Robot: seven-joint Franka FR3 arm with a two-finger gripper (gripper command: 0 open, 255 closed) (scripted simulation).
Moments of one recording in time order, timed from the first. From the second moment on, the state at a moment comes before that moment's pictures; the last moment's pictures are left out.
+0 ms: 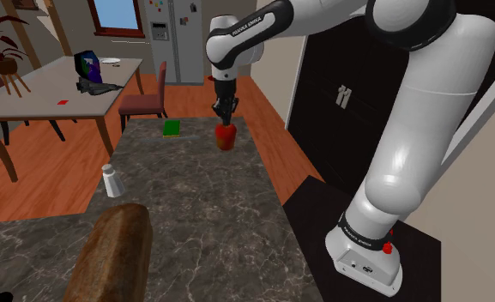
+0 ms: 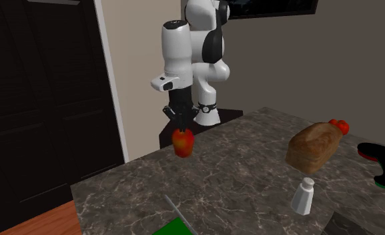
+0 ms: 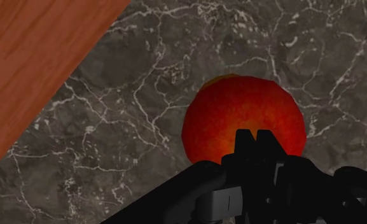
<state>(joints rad) -0.02 0.12 -0.01 -1.98 0.01 2.02 -0.10</state>
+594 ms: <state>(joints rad) -0.02 0.09 -0.01 -1.91 0.01 1.91 -0.09</state>
